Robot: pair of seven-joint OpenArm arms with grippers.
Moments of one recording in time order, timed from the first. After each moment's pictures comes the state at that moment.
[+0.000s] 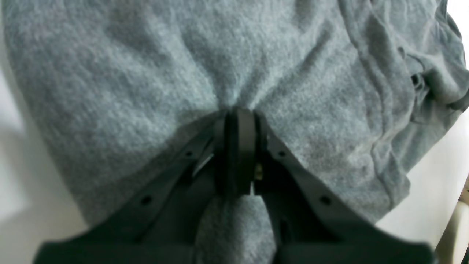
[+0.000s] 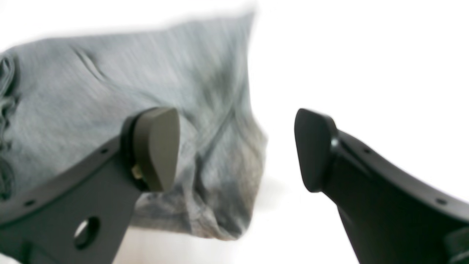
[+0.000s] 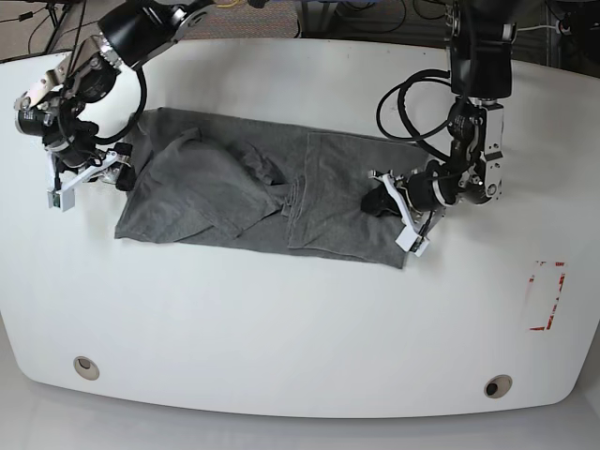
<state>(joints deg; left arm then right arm) -10.2 -9.1 -0.9 68.8 -30.9 -35.9 50.0 5.3 2.8 53.8 97.7 28.3 39.8 -80.0</state>
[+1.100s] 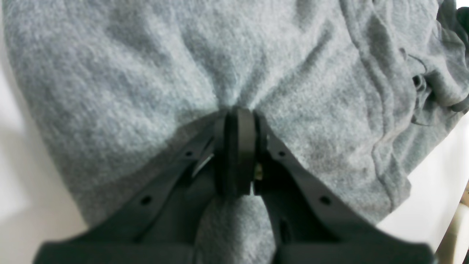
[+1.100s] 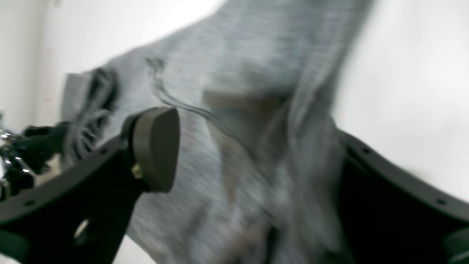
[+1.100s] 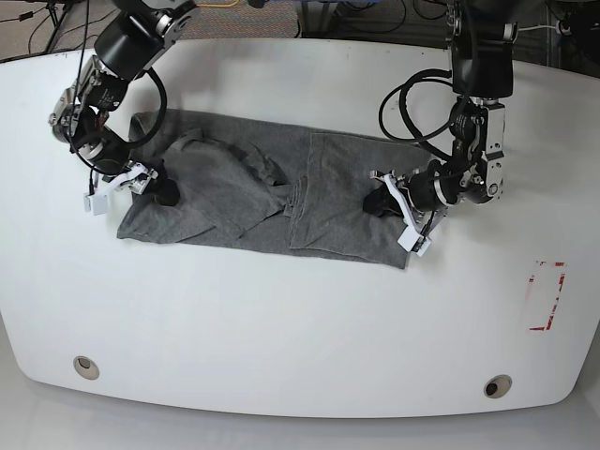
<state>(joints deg) -10.0 -9.2 -1.0 69.0 -30.8 -35.9 49.9 6.4 6.1 46.2 69.7 41.8 40.6 -67.0</state>
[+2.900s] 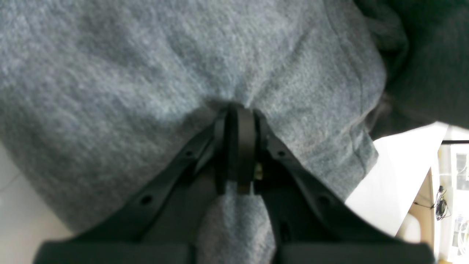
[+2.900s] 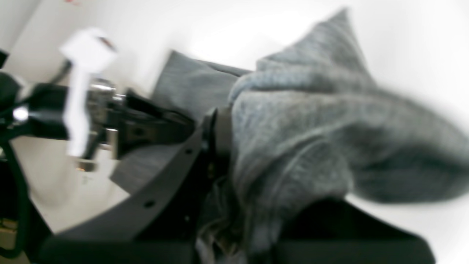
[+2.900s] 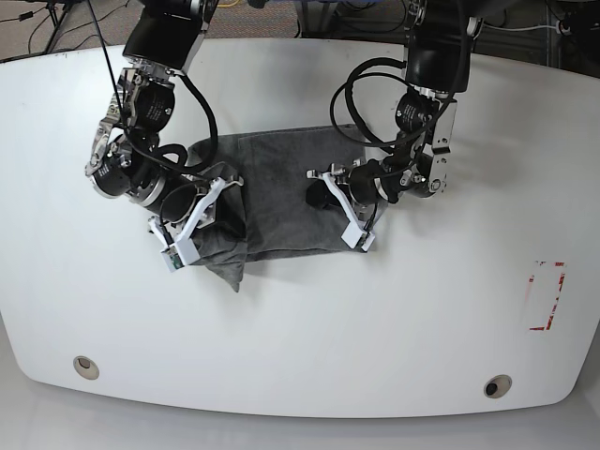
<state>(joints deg) -9.0 0.5 5.7 69.5 -31.1 -22.2 51.4 4.4 1.1 18.8 102.3 39.0 37.6 -71.2</state>
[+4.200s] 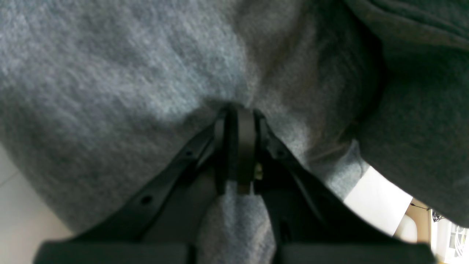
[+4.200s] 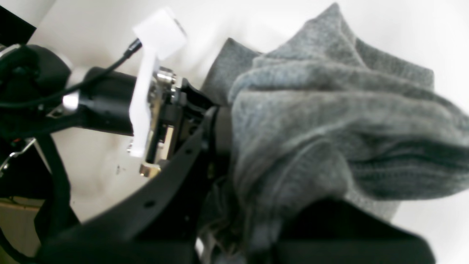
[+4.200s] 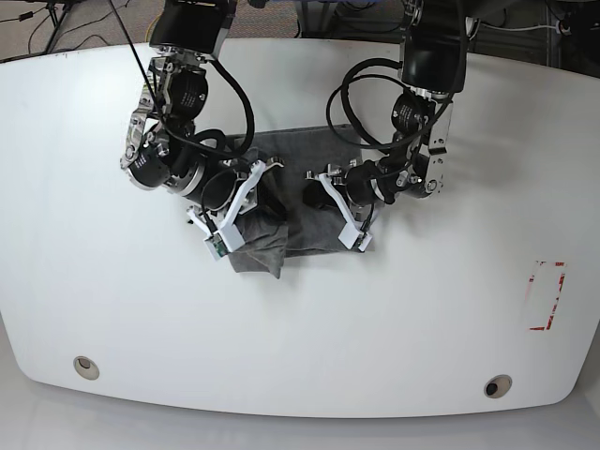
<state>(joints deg) -9.2 1.5 5.5 69.4 -30.7 -21.9 51.6 1.3 -4.9 12.2 105.0 35.0 37.6 -71.3</state>
